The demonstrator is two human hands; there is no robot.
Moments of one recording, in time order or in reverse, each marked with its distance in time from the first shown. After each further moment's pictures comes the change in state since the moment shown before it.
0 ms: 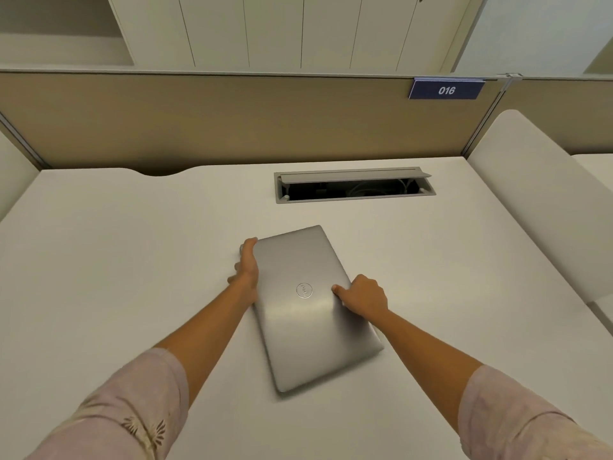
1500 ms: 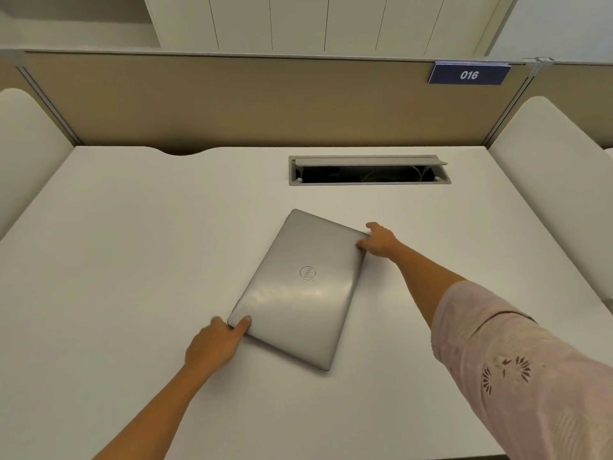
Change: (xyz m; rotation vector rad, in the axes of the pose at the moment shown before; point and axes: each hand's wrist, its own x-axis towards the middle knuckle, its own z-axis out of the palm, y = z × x) left_hand -0.079 -0.119 -0.114 1.165 0.292 0.190; right_hand 0.054 -0.004 -0.060 0.110 -0.131 -0.185
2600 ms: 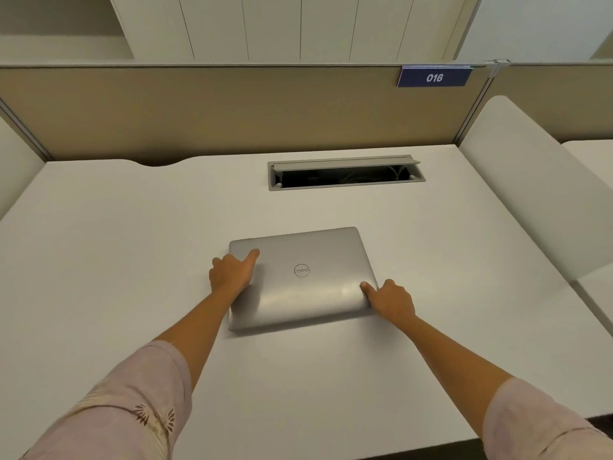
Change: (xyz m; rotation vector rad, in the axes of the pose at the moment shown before) left_hand 0.083 0.116 -0.013 -0.185 0.134 0.003; right_hand -0.087 0.088 0.047 -0.085 0.189 0.248
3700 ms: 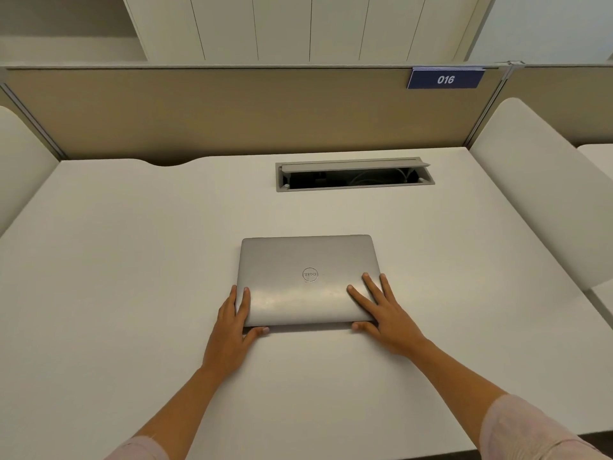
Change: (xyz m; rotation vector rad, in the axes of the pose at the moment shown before) left_hand -0.059 -0.119 0.031 0.081 -0.001 0.652; right_hand -0.007 0.039 0.025 -0.233 -0.003 -0.803
